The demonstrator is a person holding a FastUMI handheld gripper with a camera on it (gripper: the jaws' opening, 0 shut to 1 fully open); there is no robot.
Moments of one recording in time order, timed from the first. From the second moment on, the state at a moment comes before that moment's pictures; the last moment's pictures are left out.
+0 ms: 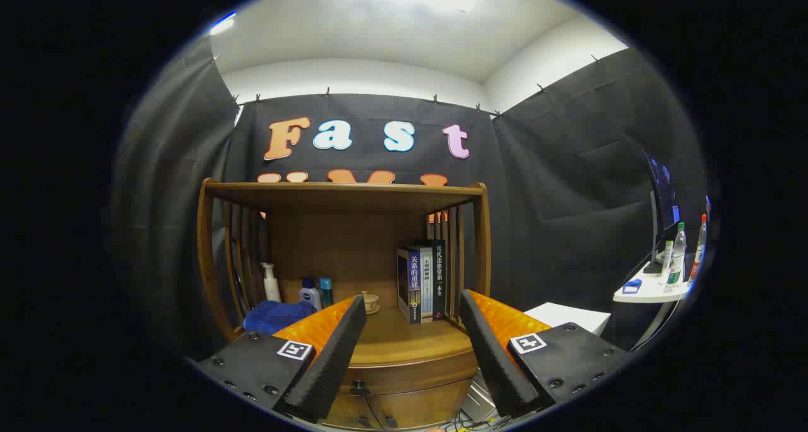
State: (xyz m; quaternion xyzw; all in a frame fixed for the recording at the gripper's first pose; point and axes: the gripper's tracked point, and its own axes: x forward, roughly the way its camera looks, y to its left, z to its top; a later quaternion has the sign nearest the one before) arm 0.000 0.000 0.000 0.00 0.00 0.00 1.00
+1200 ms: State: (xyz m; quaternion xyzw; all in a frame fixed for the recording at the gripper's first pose) arm 0.020 0.033 -0.067 0.00 0.01 0.04 1.00
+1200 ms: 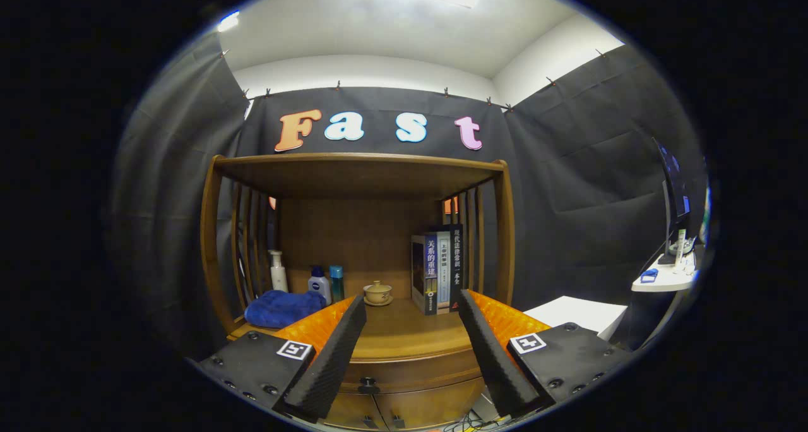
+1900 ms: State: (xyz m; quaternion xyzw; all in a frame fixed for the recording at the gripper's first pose) arm 0.057 0.097 -0.231 0.03 0.08 0.11 0.99
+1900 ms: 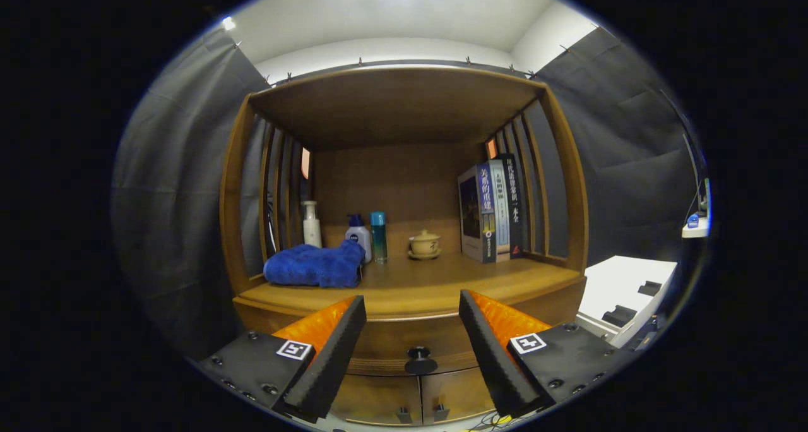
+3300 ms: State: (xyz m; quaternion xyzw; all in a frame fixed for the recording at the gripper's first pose) arm 0.113 0.087 -0.373 0.08 0.20 0.11 0.97
